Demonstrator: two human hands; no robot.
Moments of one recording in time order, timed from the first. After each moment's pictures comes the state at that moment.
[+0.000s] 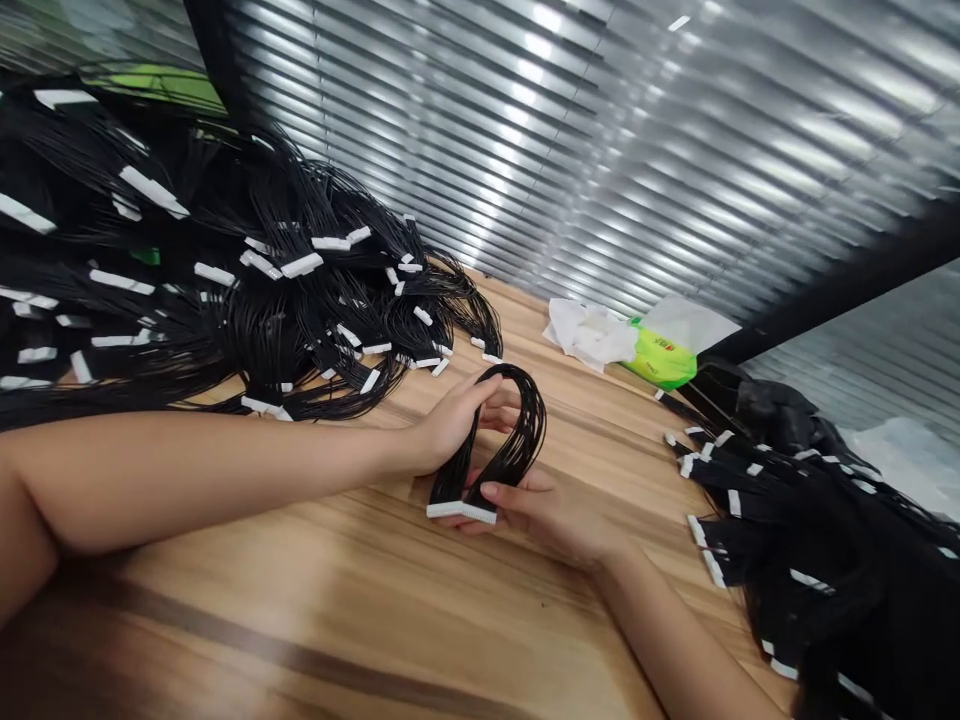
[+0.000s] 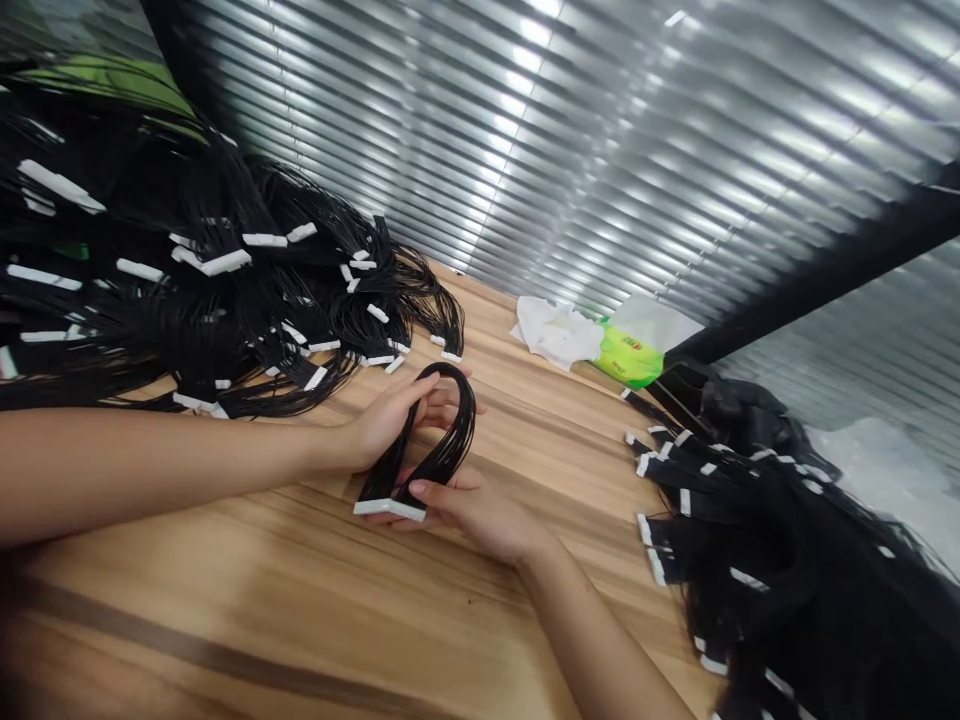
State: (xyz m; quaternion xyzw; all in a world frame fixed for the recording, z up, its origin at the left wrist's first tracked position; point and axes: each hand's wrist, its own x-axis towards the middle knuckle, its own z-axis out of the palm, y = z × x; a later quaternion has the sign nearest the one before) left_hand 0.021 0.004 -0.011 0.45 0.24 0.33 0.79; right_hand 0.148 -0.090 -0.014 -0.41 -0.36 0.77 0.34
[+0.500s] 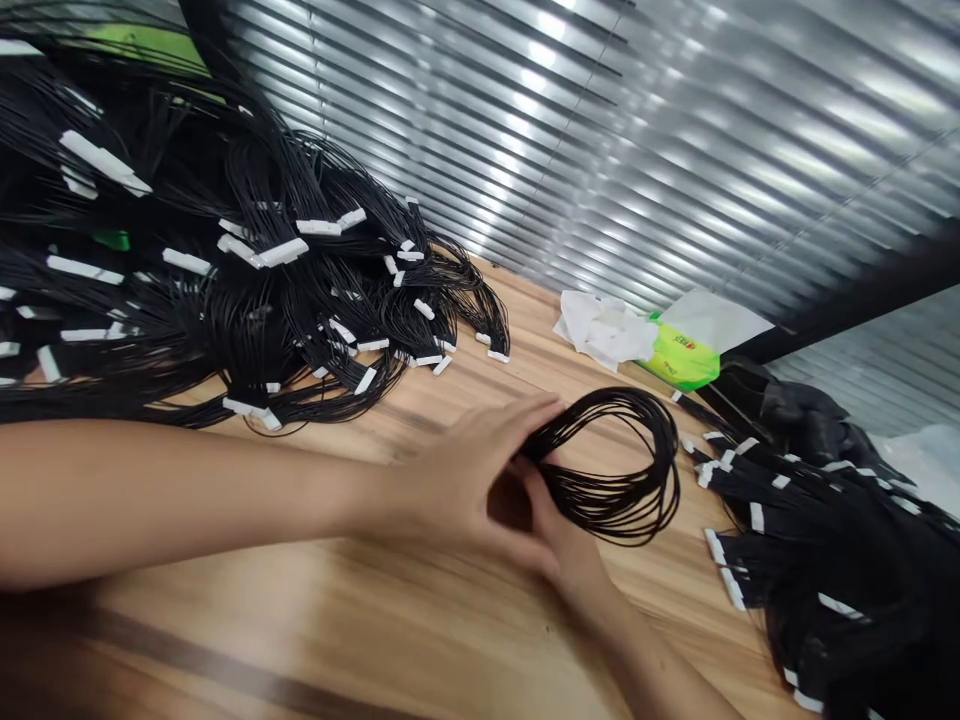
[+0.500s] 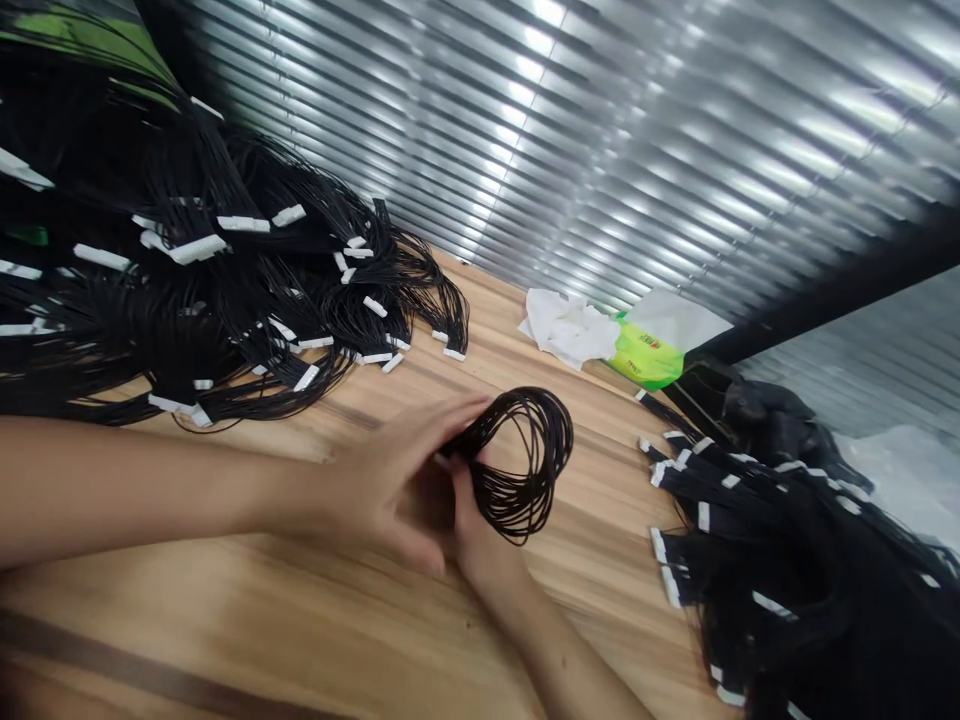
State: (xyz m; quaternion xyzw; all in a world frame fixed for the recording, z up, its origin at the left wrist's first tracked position) left_hand -0.002 -0.018 -0.015 0.84 0.13 0.28 0.44; right_hand 0.140 -0.096 -0.040 -0.65 -0.44 0.40 0.48
